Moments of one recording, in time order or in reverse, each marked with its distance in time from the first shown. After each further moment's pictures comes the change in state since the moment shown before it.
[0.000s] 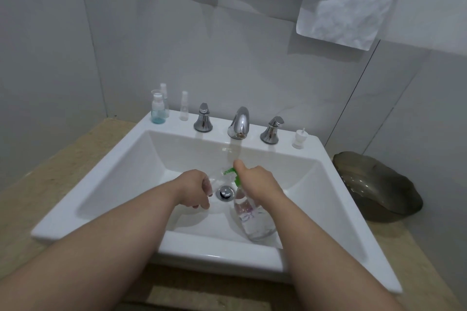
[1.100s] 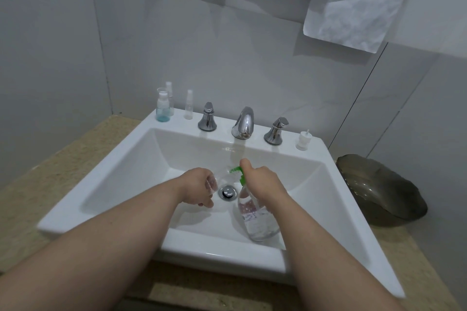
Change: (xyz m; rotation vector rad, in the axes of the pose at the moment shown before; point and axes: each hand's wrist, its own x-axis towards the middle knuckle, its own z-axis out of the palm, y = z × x) left_hand -0.003 0.002 0.002 -0.054 -0.003 0.018; right_hand 0.000 0.000 -0.001 0.000 -0.004 0.025
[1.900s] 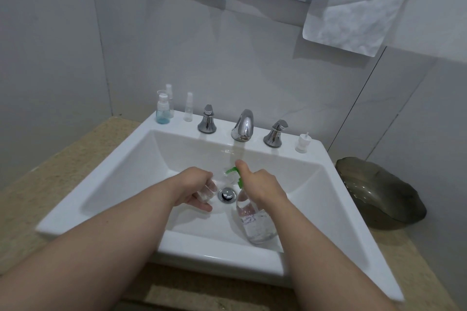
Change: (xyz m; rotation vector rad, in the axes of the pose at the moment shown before) left_hand -0.005 0.012 -0.002 -0.681 0.020 -0.273; right_hand 0.002 0.003 0.002 -0.068 0.001 -0.020
